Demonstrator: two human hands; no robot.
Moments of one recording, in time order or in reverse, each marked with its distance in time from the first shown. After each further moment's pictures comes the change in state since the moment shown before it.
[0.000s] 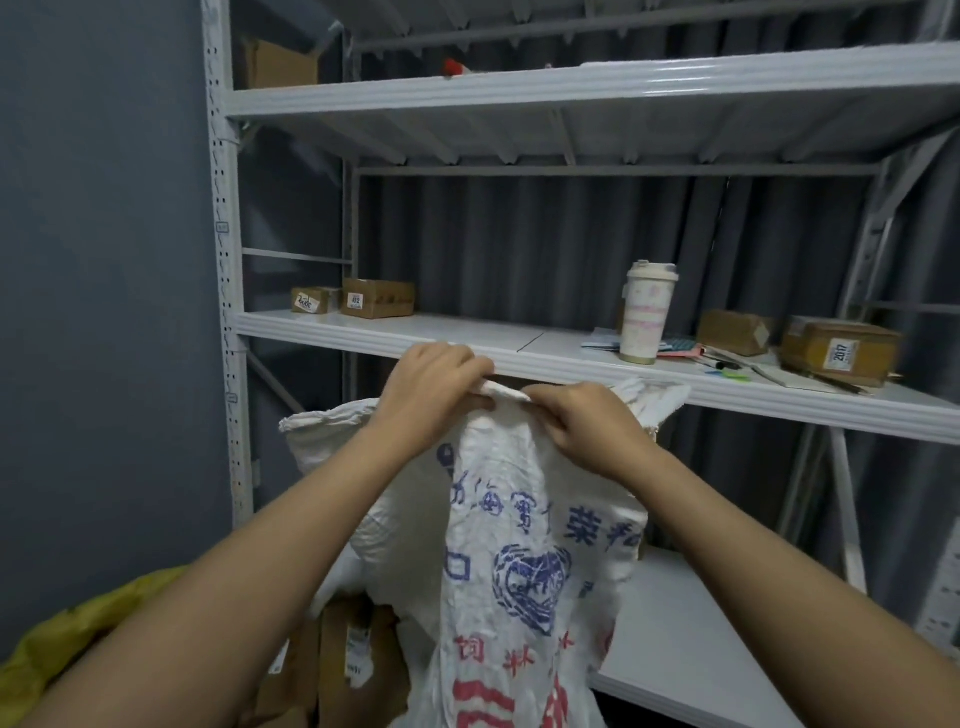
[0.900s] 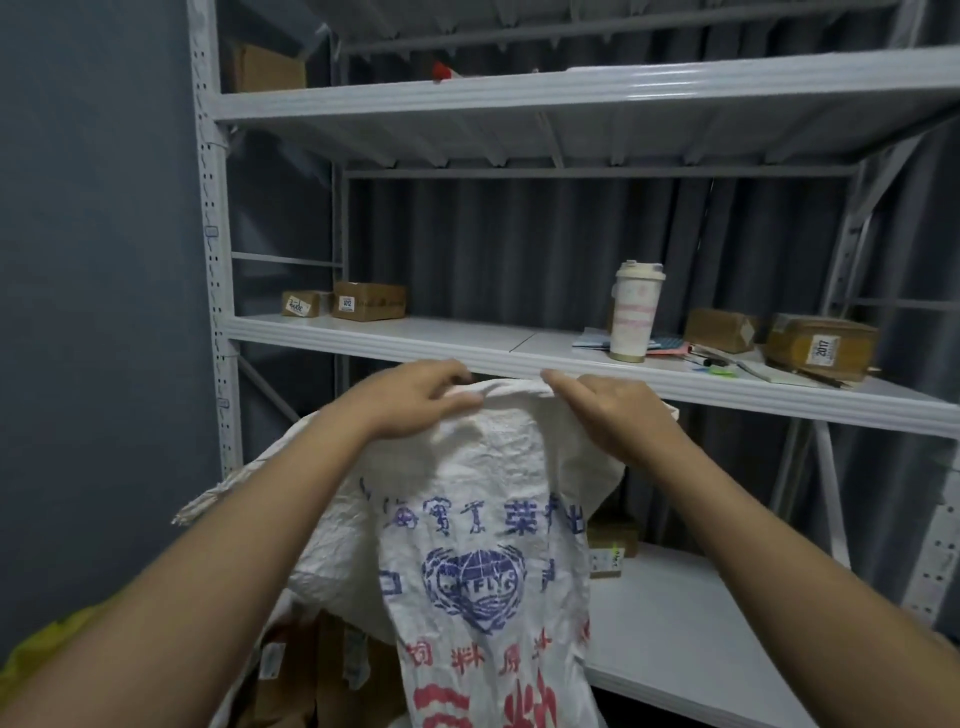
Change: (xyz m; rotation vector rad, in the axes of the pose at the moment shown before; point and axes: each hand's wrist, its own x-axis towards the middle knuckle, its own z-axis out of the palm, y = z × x) left_hand -0.002 -0.018 -0.020 -0.442 -0.534 -0.262; right_hand -0.019 0.034 -0.013 -0.405 0.079 -0.170
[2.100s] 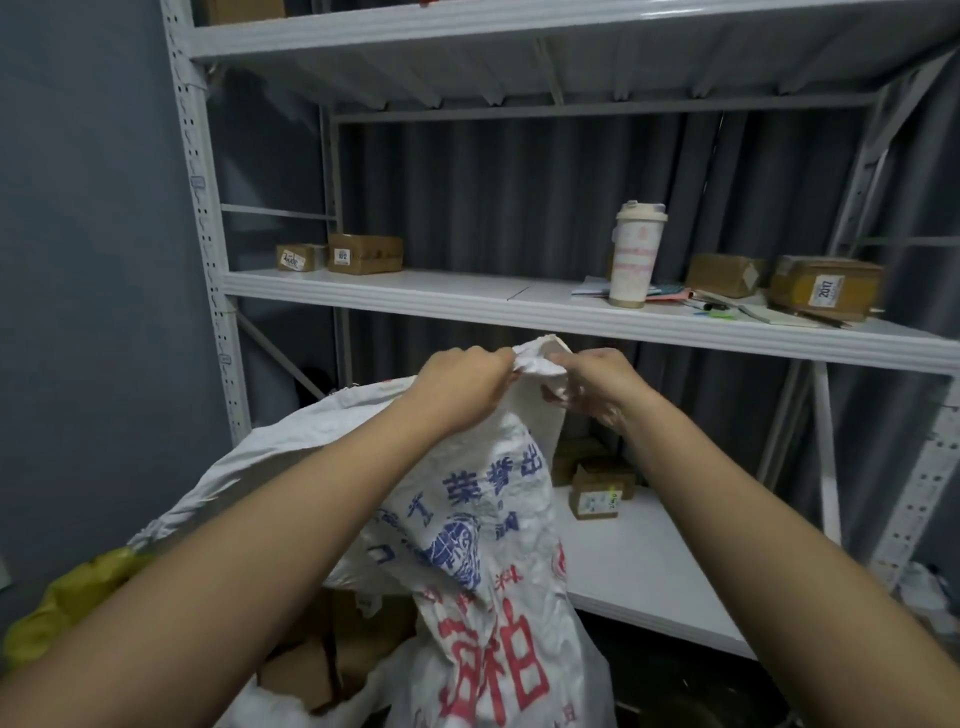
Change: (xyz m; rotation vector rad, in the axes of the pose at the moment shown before) left_hand -0.011 0.068 0.050 0.459 0.141 0.047; right_hand 0.008 -0.033 0.015 1.598 -0.064 1.408
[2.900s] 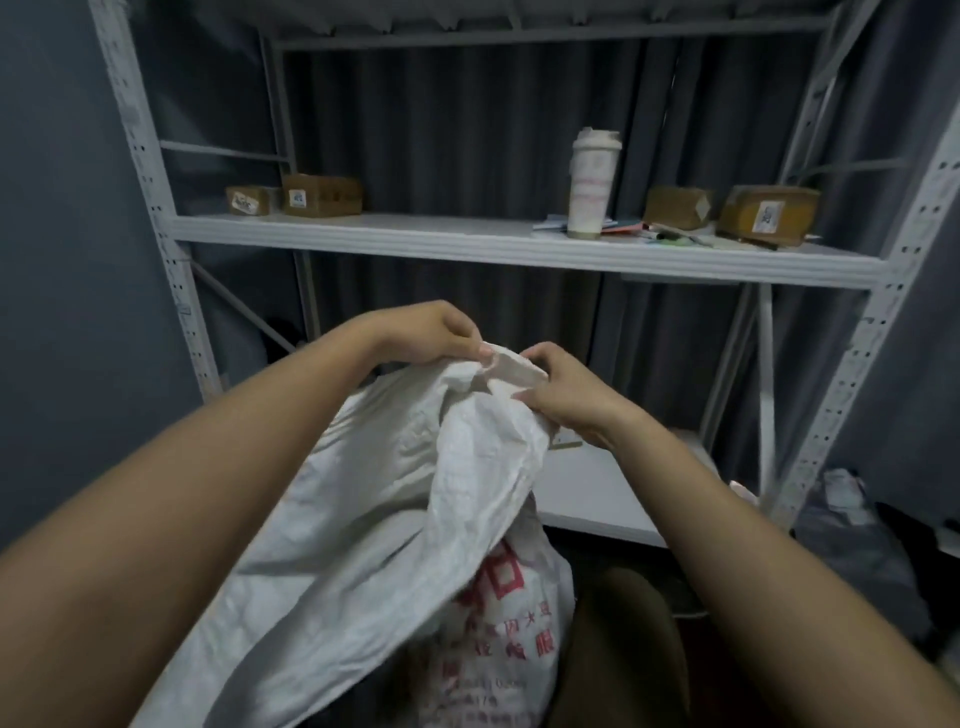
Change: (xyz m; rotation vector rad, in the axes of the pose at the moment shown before) left_hand -0.025 0.005 -0.006 -0.797 -0.516 -0.067; right_hand -0.103 0.055 -0.034 -0.630 -0.165 -0.102
